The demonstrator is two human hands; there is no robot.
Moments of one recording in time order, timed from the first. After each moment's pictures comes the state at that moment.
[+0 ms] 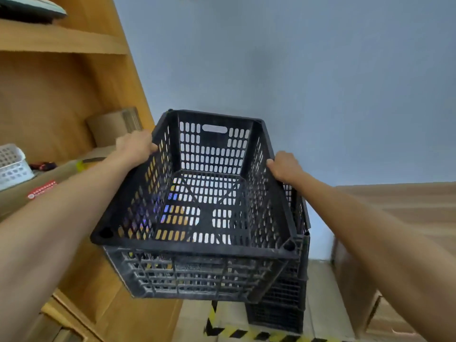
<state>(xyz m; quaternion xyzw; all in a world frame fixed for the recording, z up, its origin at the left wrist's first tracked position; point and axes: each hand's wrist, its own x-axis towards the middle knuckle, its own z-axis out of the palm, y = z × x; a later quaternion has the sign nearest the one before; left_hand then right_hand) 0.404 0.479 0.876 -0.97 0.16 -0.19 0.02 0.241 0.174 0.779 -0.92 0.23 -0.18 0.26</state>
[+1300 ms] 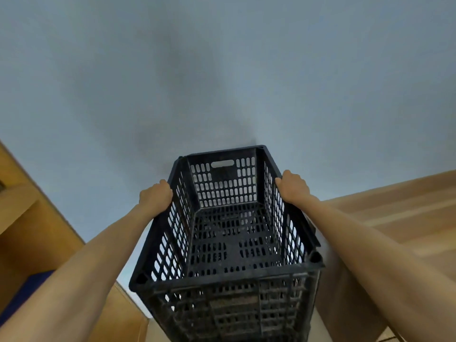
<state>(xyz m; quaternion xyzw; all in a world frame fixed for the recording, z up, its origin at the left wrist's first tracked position) 0.690 0.149 0.719 -0.94 0.33 -0.09 0.00 0.434 -0.099 0.700 -0.86 0.43 -0.16 0.22</state>
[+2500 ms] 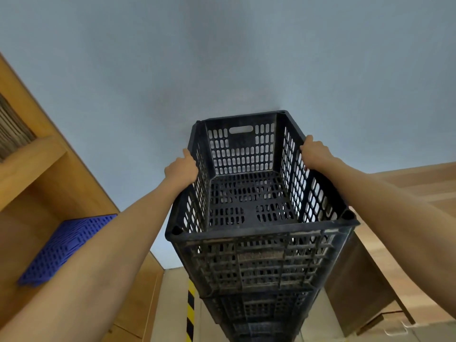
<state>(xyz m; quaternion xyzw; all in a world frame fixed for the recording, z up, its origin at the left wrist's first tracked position) 0.642 0.158 0.694 -0.96 0.26 -0.02 -0.07 0.450 -0.118 0.682 -0.89 0.42 -0.12 0.17</state>
